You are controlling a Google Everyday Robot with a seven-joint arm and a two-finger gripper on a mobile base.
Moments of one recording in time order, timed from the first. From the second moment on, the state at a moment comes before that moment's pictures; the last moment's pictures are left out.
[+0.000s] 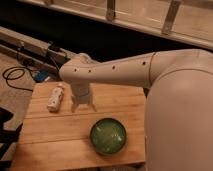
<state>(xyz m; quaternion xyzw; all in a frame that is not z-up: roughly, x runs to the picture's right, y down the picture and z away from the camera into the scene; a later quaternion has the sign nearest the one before) -0.104 0.101 0.704 -0.26 0.23 0.64 0.68</state>
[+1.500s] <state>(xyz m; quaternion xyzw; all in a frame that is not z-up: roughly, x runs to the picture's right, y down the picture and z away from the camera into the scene) -0.198 0.031 0.707 -0.19 0.18 0.65 0.72</state>
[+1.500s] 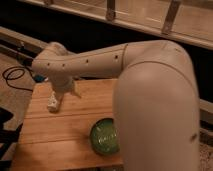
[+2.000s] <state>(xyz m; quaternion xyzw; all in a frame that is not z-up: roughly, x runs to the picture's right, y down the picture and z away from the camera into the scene) -0.274 -0.002 0.721 -0.19 0.15 0.65 0.72</state>
